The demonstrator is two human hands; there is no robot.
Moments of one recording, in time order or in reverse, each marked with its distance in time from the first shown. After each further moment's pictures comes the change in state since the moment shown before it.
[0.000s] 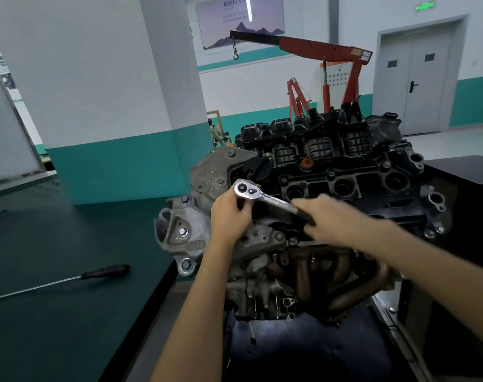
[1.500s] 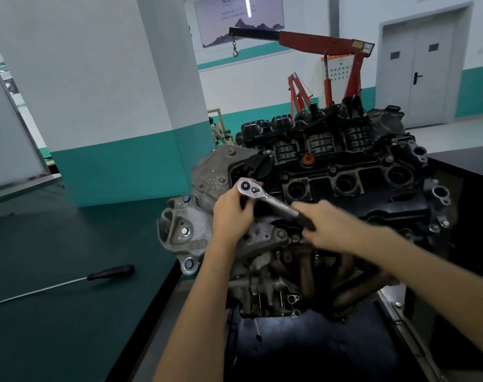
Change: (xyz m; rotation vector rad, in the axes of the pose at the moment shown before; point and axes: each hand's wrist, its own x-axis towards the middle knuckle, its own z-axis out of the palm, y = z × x) left_hand -0.001 -0.003 0.000 0.038 -0.021 0.039; right_hand -0.003 0.005 0.021 0.133 0.041 -0.024
